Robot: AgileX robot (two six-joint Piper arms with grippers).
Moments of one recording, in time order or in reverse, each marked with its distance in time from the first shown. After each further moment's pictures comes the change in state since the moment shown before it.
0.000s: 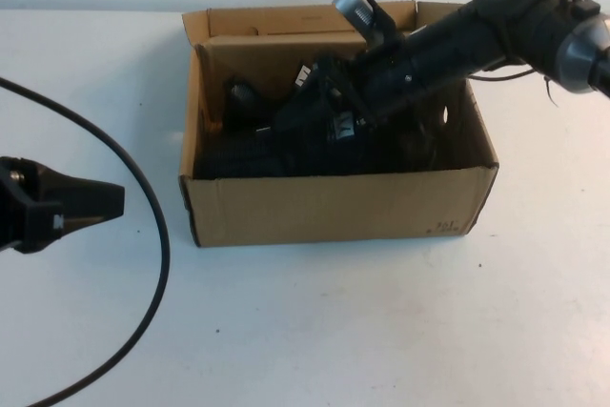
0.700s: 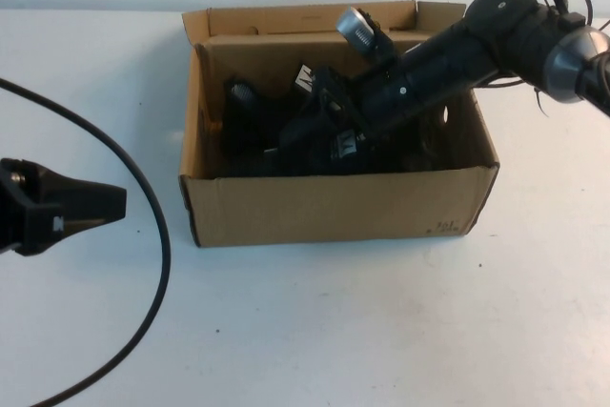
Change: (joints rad) right arm 0.000 0.034 0.000 -0.040 0.002 0.147; left arm 0.000 0.000 0.000 -0.002 0.014 0.000
